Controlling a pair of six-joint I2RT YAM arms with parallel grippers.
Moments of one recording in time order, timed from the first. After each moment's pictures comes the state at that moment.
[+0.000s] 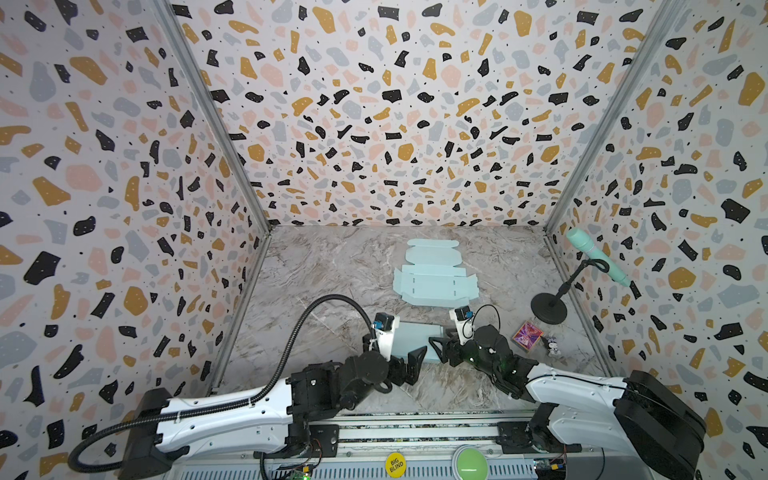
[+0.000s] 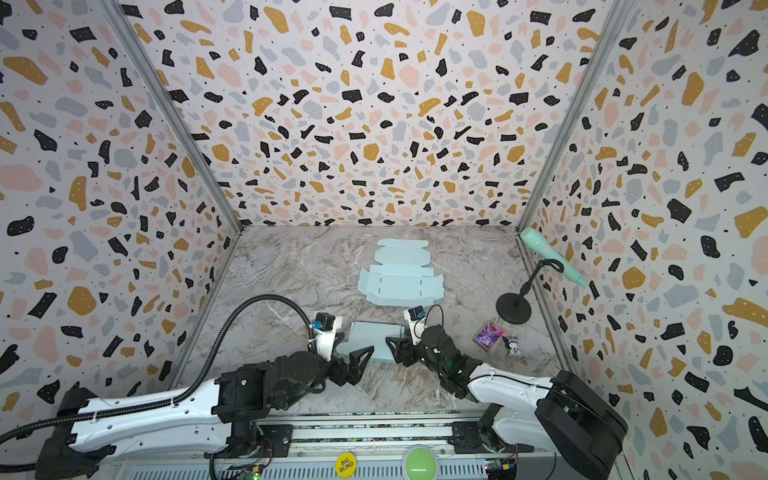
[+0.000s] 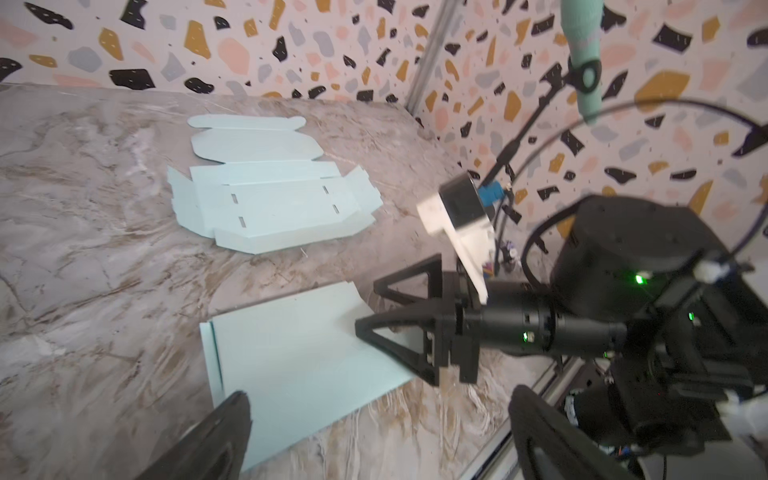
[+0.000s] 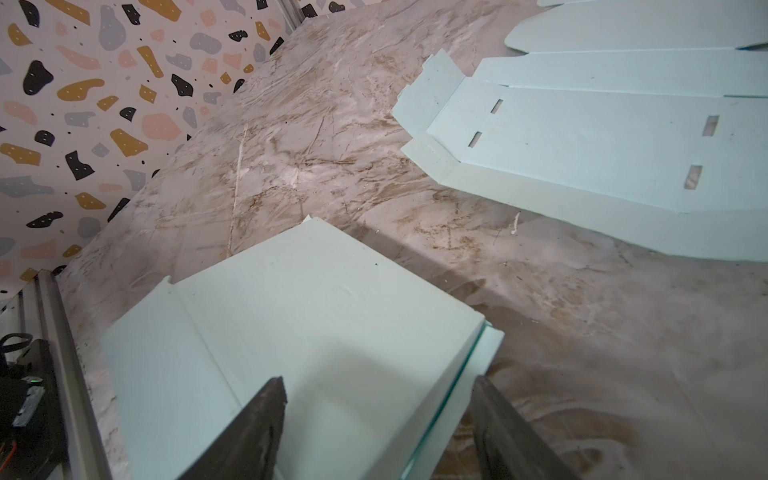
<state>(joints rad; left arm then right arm) -1.23 0.86 0.64 -0.19 -0.50 -0.61 0.82 1.16 0.29 0.43 -0.02 0.41</state>
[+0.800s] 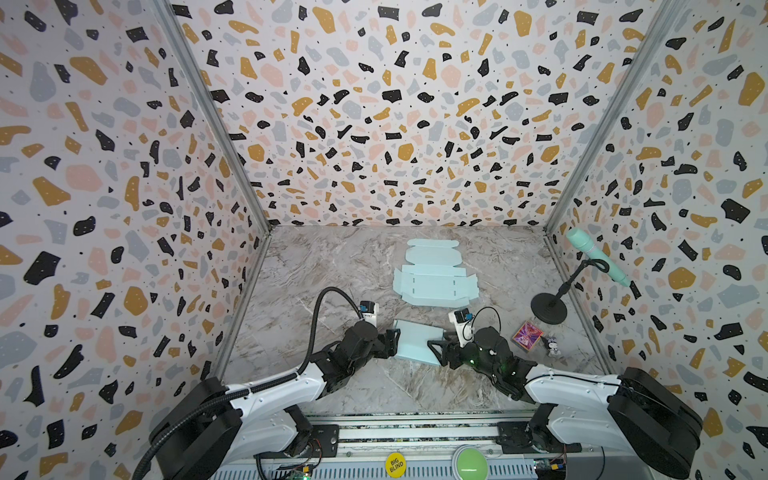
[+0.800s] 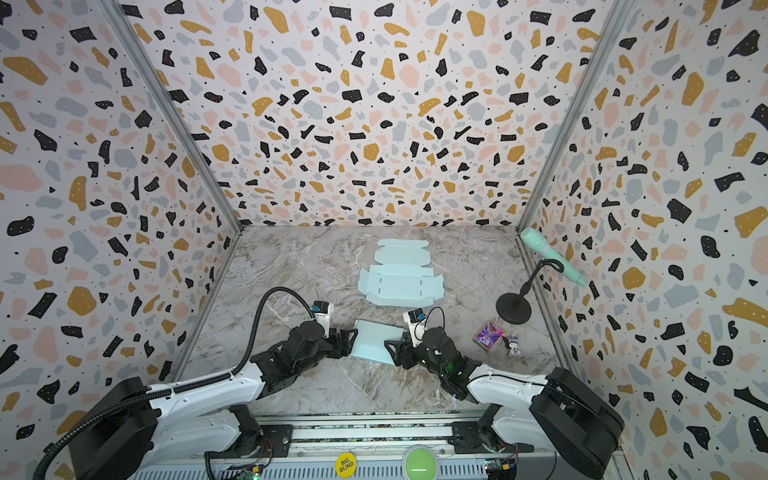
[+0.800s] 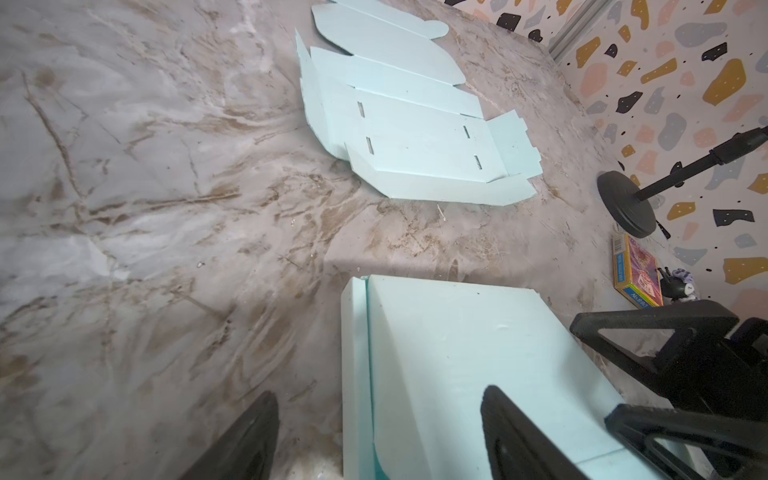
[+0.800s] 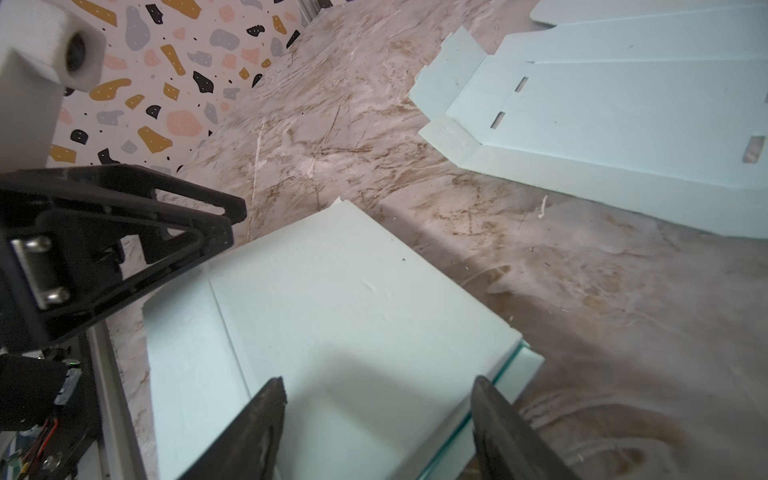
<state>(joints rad) -0.80 1.16 0.39 0.18 -0.15 -0.62 0.80 1.19 0.25 0.50 -0.10 0.44</state>
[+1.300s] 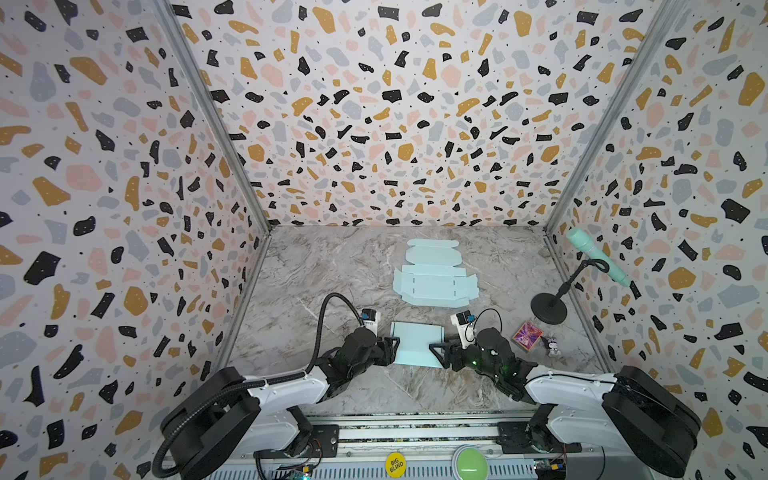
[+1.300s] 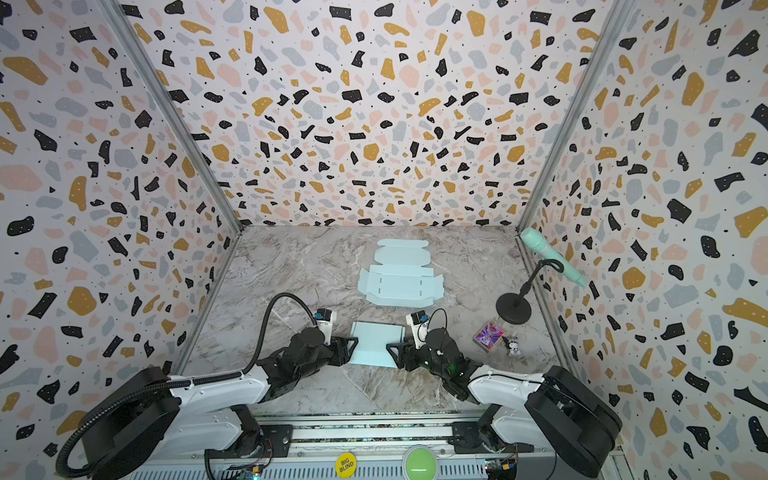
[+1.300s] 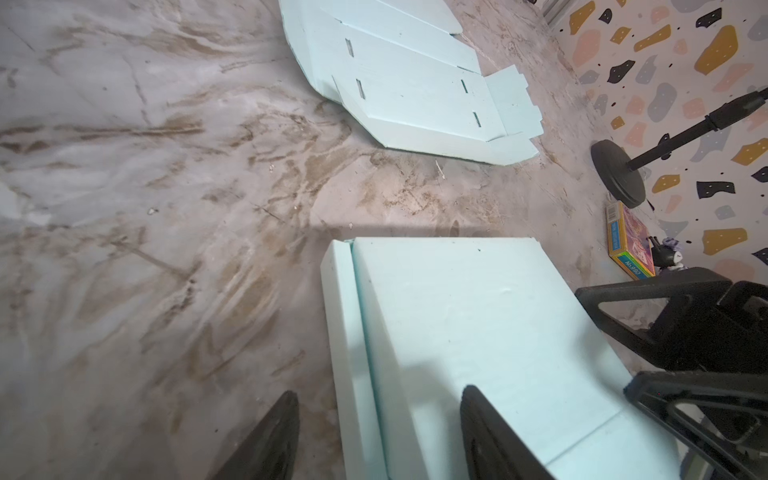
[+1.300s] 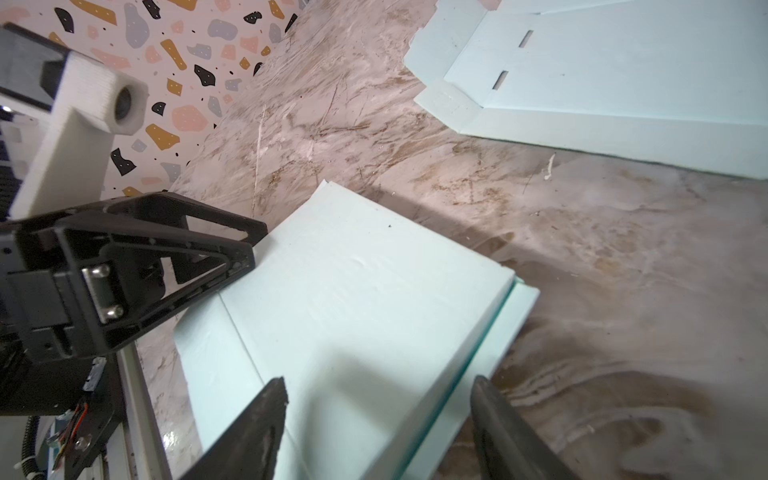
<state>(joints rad) -0.80 1.23 0.30 0.34 -0.07 -0.64 0.77 1.21 0.23 0.51 -0.17 0.49</state>
